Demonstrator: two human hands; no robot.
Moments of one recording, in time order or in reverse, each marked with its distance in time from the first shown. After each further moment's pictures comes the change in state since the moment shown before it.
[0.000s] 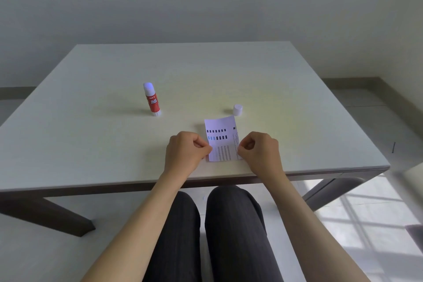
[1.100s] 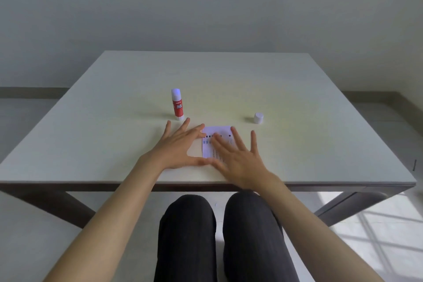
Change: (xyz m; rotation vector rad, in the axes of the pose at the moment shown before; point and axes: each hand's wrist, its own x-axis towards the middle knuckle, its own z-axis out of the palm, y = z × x) left_hand 0.041 -0.063 -0.061 0.547 -0.418 0.337; right_hand 0.002 -0.022 0.061 -0.698 -0.333 -0.527
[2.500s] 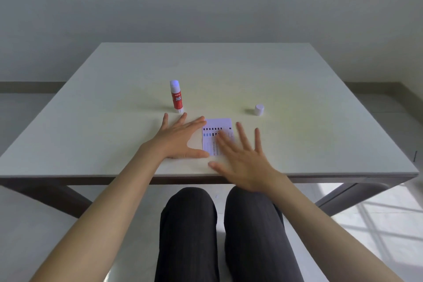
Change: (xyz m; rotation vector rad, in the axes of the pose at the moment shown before) left_hand 0.003 0.002 -0.007 0.085 -0.111 -0.050; right_hand -0.019 -0.004 -0.001 0.062 -0.050 -0.035
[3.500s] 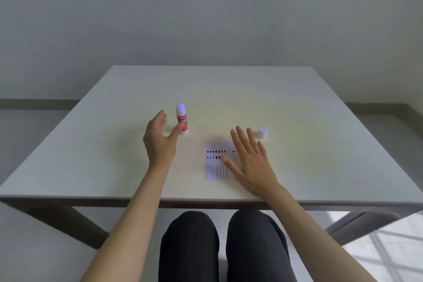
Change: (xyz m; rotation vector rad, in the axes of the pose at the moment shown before) left_hand 0.013 -0.012 -0.007 -0.905 1.052 -0.412; right_hand 0.031 0.027 -0.003 0.218 0.300 0.061
